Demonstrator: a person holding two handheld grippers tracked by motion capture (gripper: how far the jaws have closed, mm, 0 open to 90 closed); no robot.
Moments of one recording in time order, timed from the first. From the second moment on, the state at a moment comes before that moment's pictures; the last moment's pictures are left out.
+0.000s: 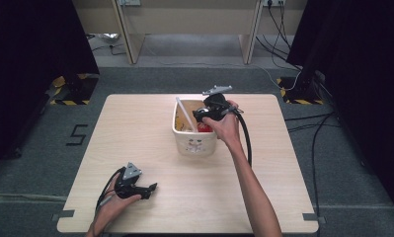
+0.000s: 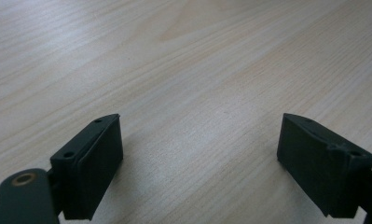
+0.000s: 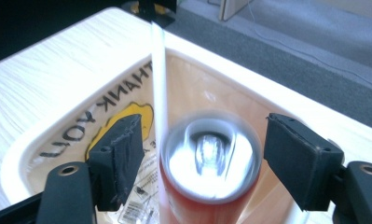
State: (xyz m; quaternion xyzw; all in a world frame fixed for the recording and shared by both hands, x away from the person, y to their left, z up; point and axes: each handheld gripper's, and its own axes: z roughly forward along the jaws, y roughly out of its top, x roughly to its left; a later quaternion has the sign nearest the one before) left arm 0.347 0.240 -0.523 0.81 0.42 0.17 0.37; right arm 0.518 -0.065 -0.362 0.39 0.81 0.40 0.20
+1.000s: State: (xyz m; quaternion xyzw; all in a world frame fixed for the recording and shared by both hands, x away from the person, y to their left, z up) left arm 0.347 0.239 -0.523 0.81 0.42 0.17 0.37; right arm 0.498 -0.121 -0.340 0.40 0.78 0.41 0.24
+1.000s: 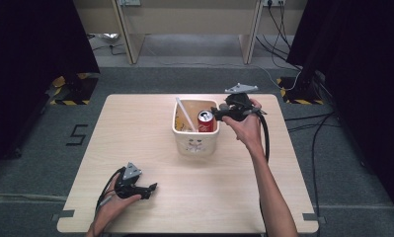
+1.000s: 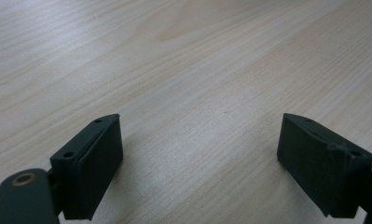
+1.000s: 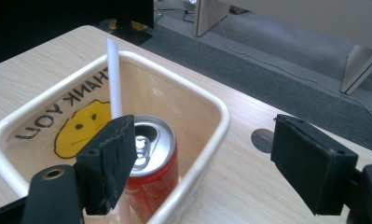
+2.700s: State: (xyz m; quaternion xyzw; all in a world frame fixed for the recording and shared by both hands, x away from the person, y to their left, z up) left arm 0.347 0.240 -0.523 0.81 0.42 0.17 0.37; right arm 0.445 -0.189 -0.371 0.41 0.78 0.38 0.29
